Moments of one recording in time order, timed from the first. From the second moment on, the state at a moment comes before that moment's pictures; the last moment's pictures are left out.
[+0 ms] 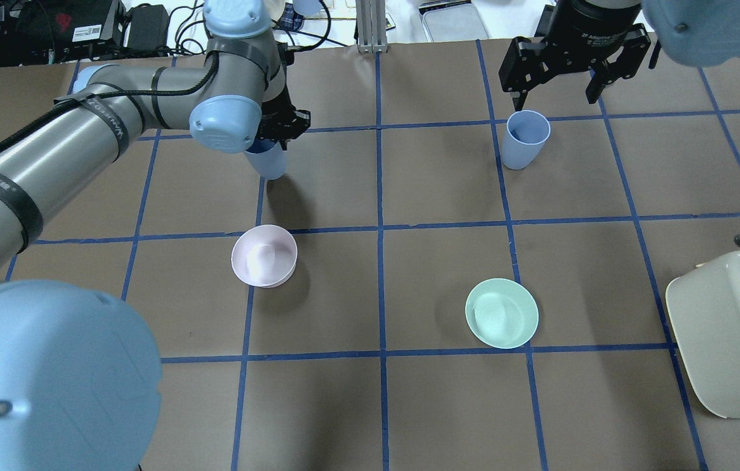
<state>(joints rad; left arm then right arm) -1.75 -2.13 -1.46 -1.03 1.64 -0.22 1.60 -1.45 1.44 -1.63 -1.60 -0.02</state>
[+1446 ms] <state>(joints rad) -1.92 -2.03 -1.43 -1.25 1.55 -0.52 1.60 -1.45 1.46 -1.64 -1.60 -0.02</state>
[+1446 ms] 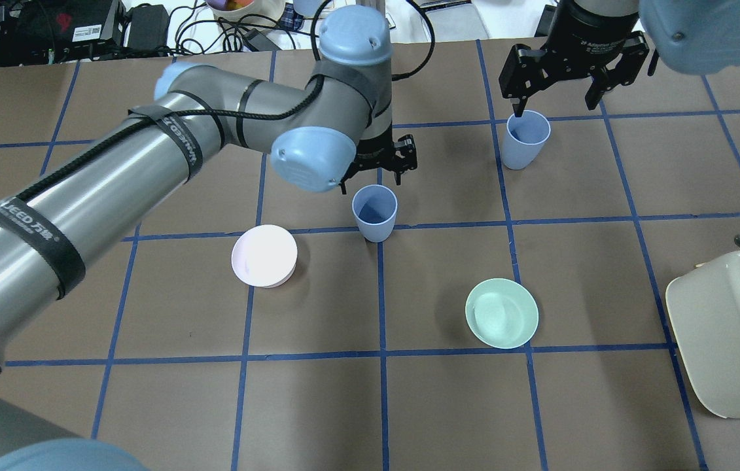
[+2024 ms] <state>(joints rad) -1.62 -1.96 -1.20 -1.68 1.51 -0.21 1.56 -1.39 1.46 -1.71 -1.60 -0.04</state>
